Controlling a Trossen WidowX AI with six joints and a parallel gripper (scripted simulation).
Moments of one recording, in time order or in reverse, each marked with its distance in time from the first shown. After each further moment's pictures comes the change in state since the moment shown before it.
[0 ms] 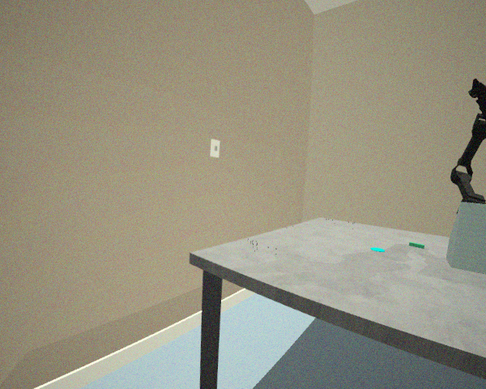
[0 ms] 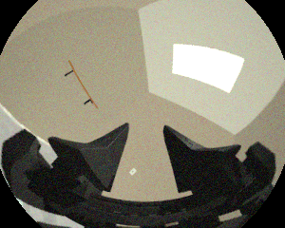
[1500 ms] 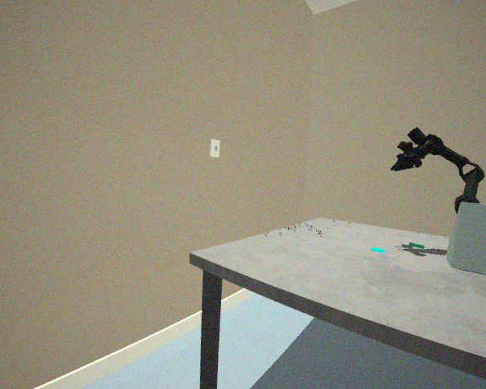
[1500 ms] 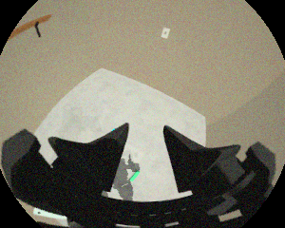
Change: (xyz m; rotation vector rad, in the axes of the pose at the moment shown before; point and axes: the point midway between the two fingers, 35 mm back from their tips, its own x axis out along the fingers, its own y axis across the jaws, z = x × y) arm -0.079 0.158 -0.420 0.672 1.495 0.042
